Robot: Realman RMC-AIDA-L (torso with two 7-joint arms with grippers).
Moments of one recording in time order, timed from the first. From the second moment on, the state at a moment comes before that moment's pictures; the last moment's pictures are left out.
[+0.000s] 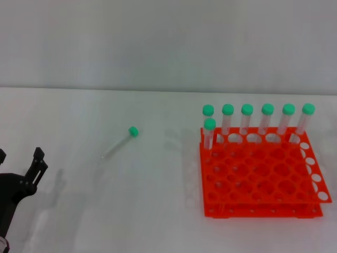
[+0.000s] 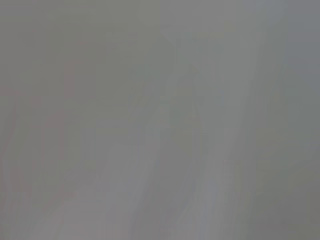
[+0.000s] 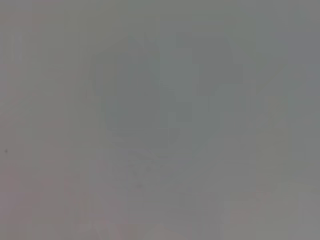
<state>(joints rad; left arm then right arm) -0.22 -2.09 2.57 0.17 -1.15 1.37 -0.20 0.47 2.03 -1.62 -0.17 0.27 -0.99 0.15</state>
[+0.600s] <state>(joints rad) -0.24 -2.09 2.55 0.21 -1.16 1.33 -0.26 0.48 2.03 -1.62 -0.18 0.26 -1.00 0.16</state>
